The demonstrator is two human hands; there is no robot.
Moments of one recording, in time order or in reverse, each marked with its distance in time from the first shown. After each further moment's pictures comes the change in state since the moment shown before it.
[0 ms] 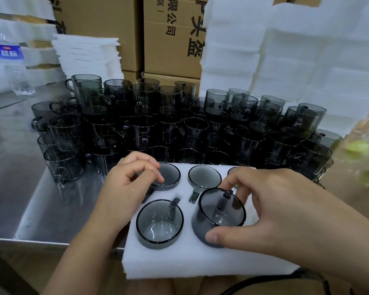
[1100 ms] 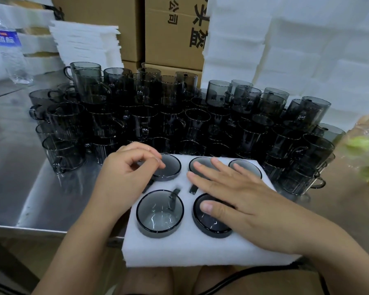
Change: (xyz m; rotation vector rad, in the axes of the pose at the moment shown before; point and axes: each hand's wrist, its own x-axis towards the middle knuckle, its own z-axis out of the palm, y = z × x) left_hand 0.000 0.009 -0.002 0.115 0.049 0.009; right_hand 0.032 0.029 0.049 0.133 -0.160 -0.288
